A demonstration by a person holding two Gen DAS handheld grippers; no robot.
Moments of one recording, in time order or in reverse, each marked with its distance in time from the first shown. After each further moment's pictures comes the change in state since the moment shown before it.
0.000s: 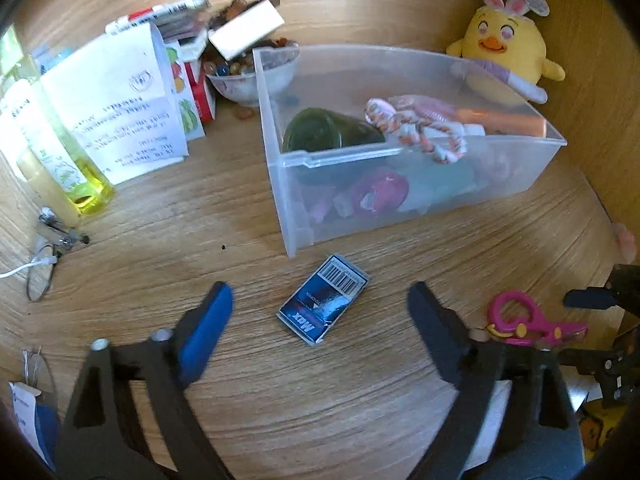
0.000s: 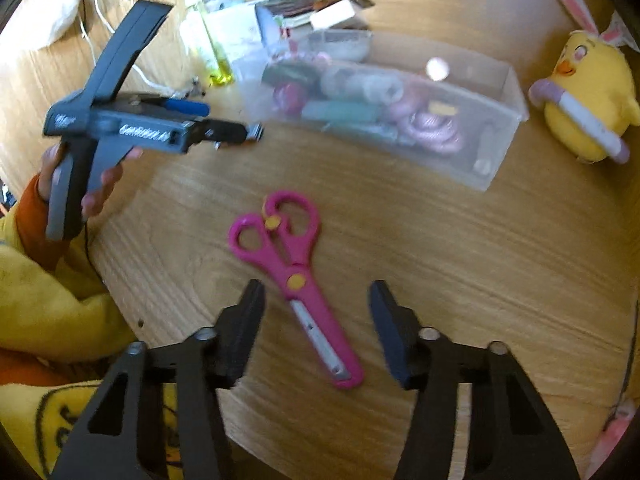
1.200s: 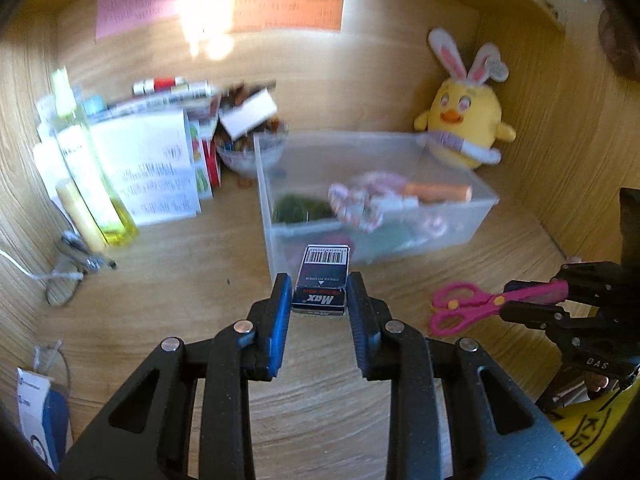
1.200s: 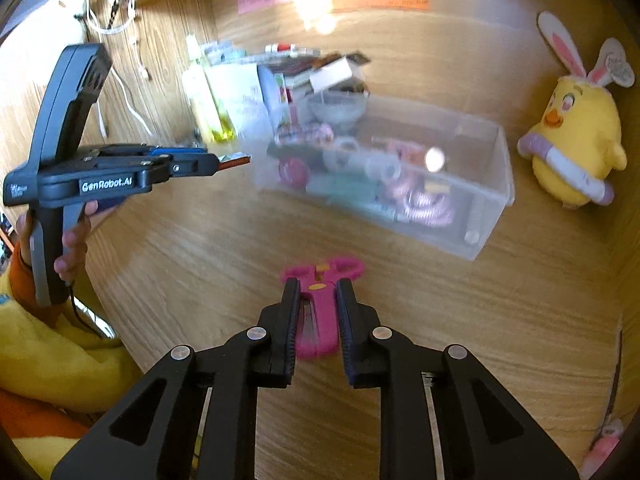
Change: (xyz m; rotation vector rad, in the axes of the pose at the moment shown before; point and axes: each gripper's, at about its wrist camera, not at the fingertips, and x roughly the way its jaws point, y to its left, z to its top) left arm -0.083 -0.009 -0.006 -0.026 -0.255 -0.048; right arm -0.031 0.006 0.035 0.029 -0.192 -0.018
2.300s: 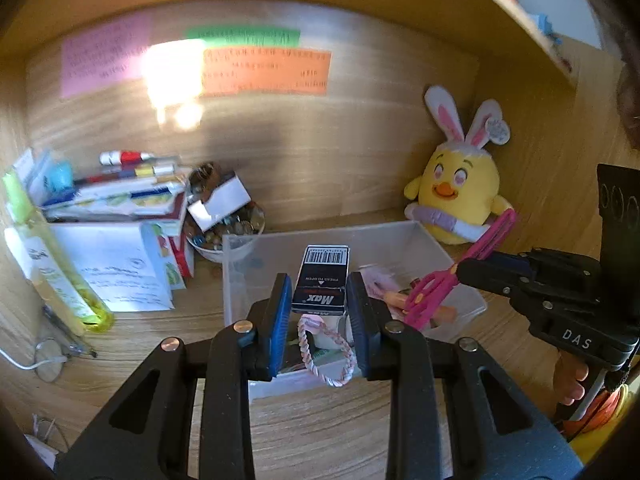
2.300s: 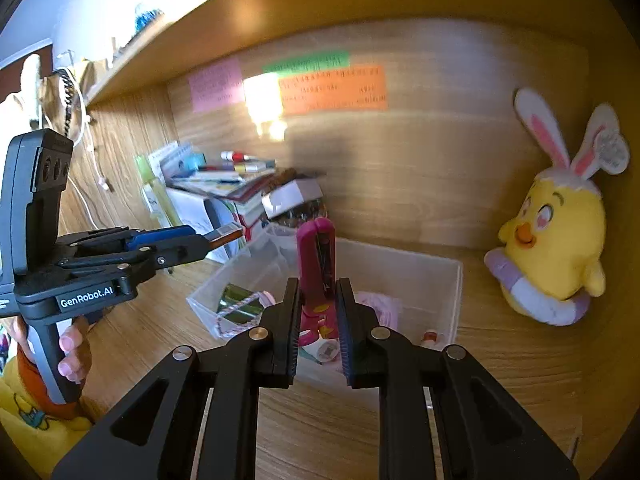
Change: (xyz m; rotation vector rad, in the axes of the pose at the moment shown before) left arm 0.032 -0.013 0.084 -0.020 -0.091 -0.044; right arm 0.009 -0.051 0.112 0.072 -0.167 -0.046
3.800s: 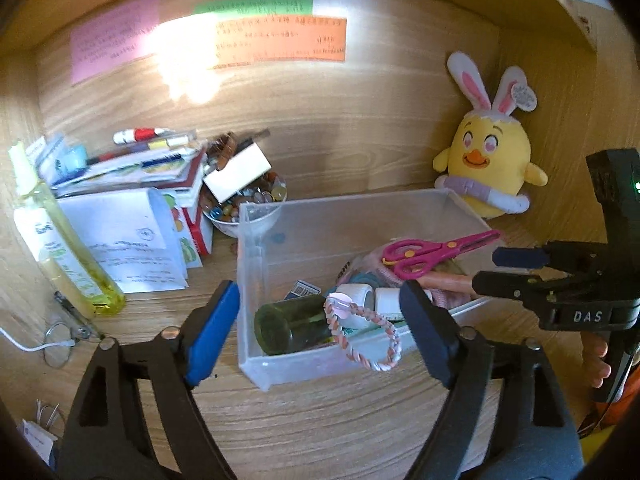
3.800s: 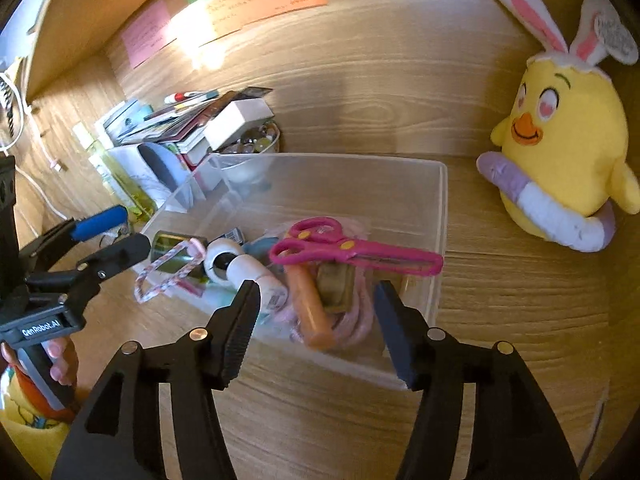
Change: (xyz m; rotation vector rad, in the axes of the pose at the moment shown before) left arm 0.010 -0.006 -0.026 0.025 0.012 0.118; right arm 0.037 -0.040 -0.030 0.116 0.217 -0.024
